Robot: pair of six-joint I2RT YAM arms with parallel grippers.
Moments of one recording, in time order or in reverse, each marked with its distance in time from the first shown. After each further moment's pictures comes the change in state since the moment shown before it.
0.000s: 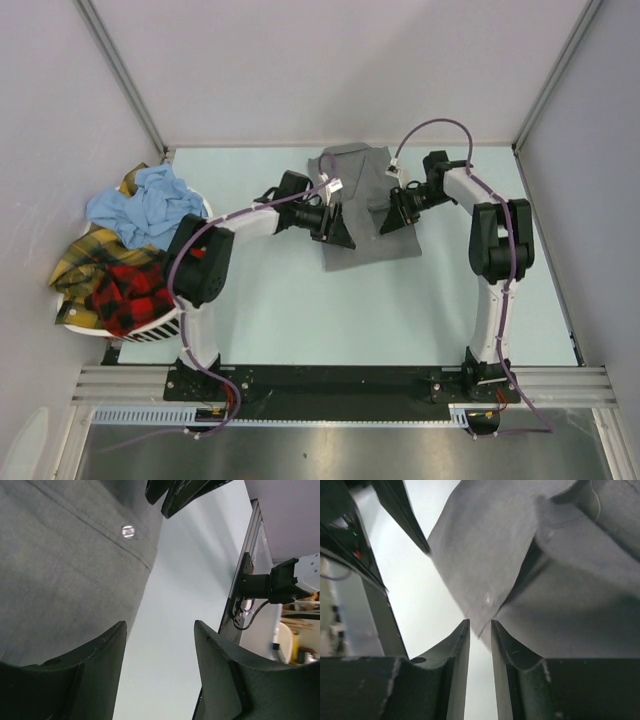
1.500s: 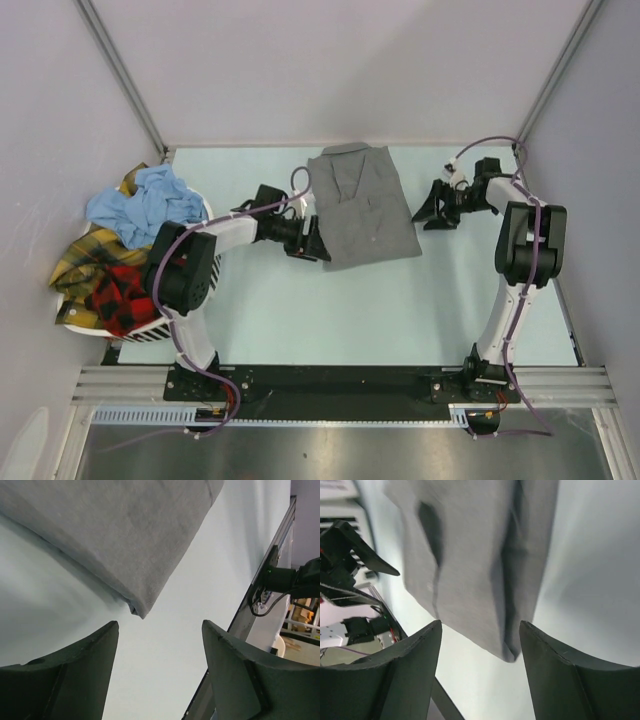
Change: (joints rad) left arm 0.115 -0.081 -0.185 -0.079 -0.072 0.034; right arm -0.245 -0.030 -0.146 0.251 0.062 0.480
